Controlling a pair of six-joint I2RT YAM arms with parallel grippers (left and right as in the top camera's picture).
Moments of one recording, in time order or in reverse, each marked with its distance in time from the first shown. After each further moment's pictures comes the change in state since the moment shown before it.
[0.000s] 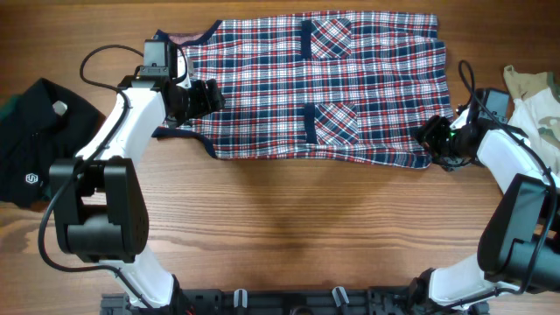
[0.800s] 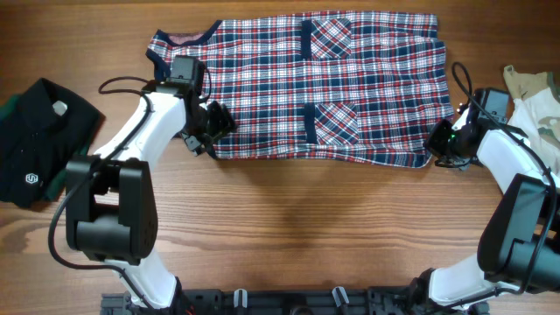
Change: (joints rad) left arm -0.105 0.000 -0.040 -0.195 -0.019 -0.319; right arm 0.000 0.000 0.000 0.008 0.126 -0.115
